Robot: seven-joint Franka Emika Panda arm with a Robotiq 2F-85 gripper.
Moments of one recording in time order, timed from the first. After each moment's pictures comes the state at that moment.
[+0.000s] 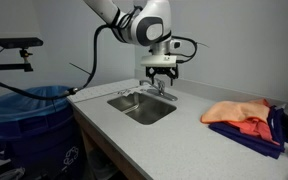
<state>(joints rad) 0.02 0.22 0.01 -1.93 0.14 2.45 -0.53</state>
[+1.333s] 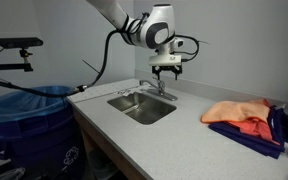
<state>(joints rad) 0.00 0.39 0.06 -1.71 0.12 2.50 -0.53</state>
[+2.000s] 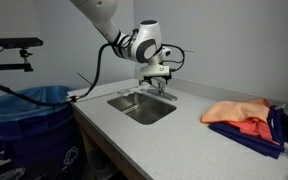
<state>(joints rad) 0.02 0.44 0.14 -1.80 0.09 2.72 -0.52</state>
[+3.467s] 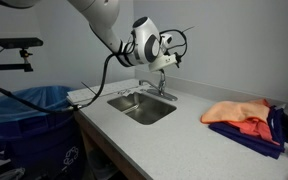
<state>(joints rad) 0.19 0.49 -0.10 -1.73 -0.21 3.07 -0.29</state>
